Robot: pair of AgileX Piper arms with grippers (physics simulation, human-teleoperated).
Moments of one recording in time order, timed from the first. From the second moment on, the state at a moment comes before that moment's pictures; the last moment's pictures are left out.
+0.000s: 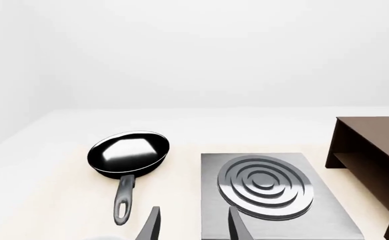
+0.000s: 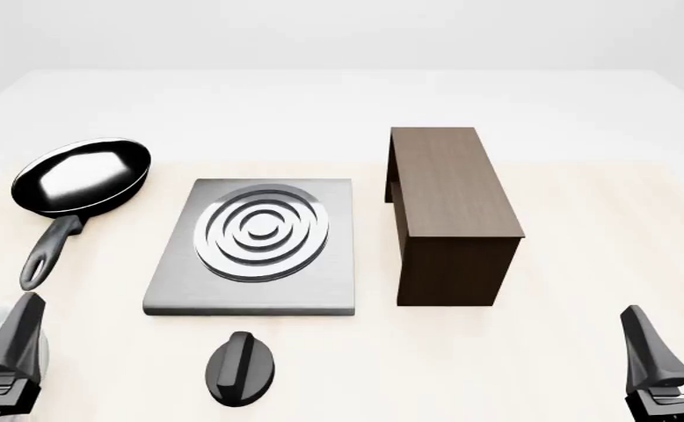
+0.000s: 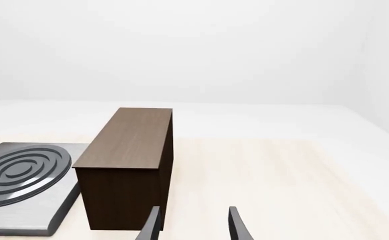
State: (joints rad) left arm 0.02 0.02 -0.08 0.05 0.02; right arm 0.00 0.01 0.00 0.00 -0.02
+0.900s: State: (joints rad) left arm -0.02 0.29 -0.76 0.55 0.00; right arm 0.00 0.01 0.00 0.00 -0.01
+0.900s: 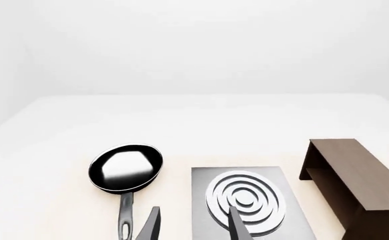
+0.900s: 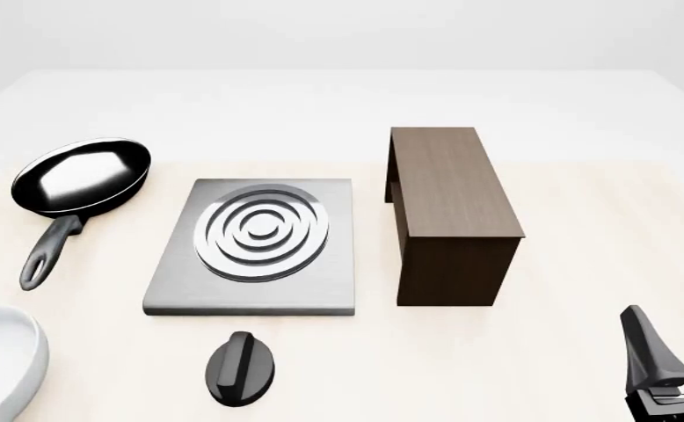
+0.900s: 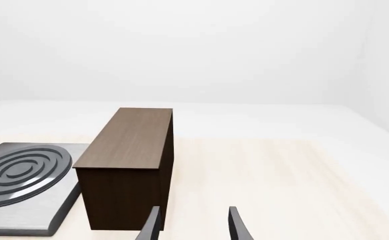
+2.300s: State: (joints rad) left arm -0.16 0.62 -0.30 0.25 -0.06; right arm 0.01 0.01 0.00 0.00 -0.01
